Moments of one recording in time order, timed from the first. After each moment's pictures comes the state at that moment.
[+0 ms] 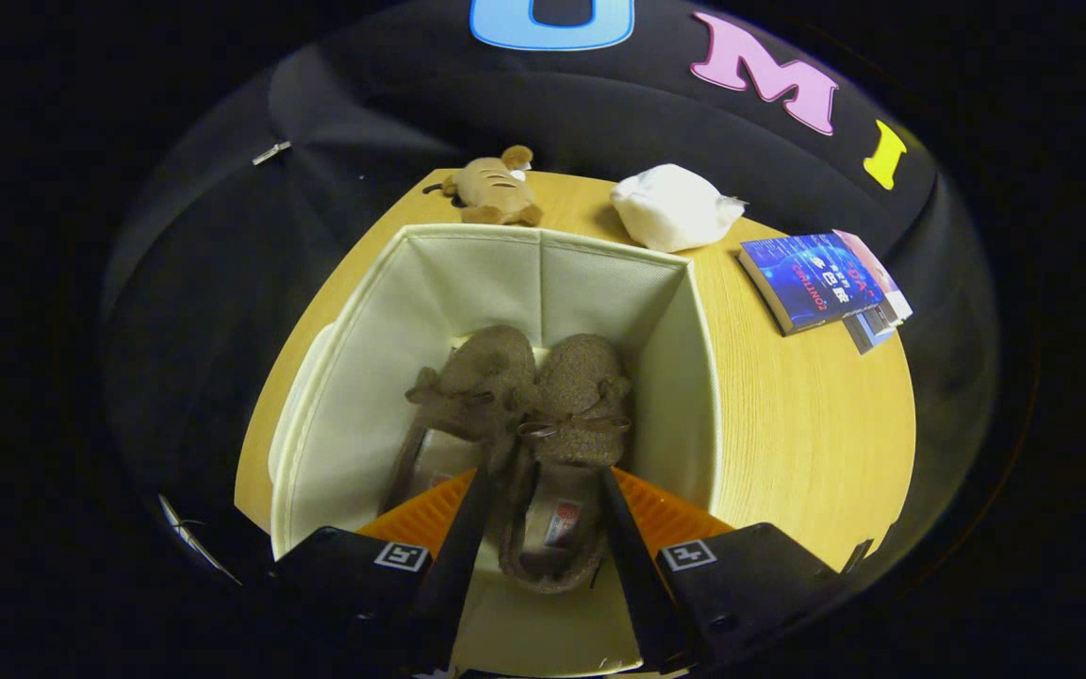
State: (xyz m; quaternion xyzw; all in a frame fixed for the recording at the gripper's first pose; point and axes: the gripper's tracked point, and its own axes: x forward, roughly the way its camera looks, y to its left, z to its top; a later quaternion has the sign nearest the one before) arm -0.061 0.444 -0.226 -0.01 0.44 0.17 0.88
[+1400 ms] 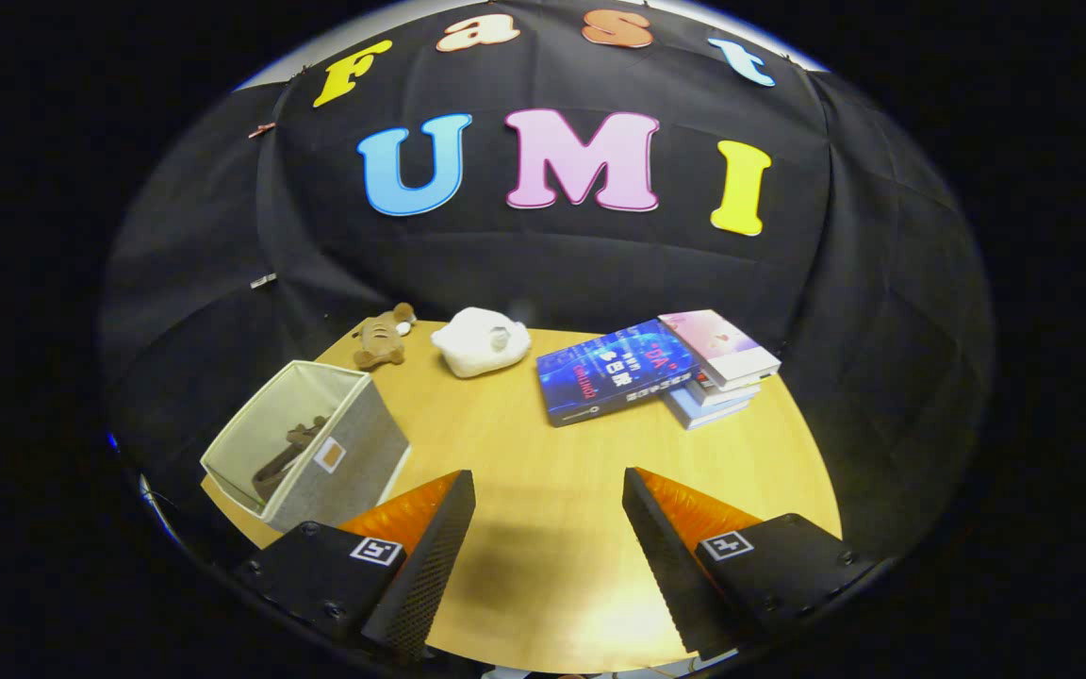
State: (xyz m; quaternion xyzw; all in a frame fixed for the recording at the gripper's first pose) arm -0.040 0.064 -0.156 0.06 0.21 0.13 0.97
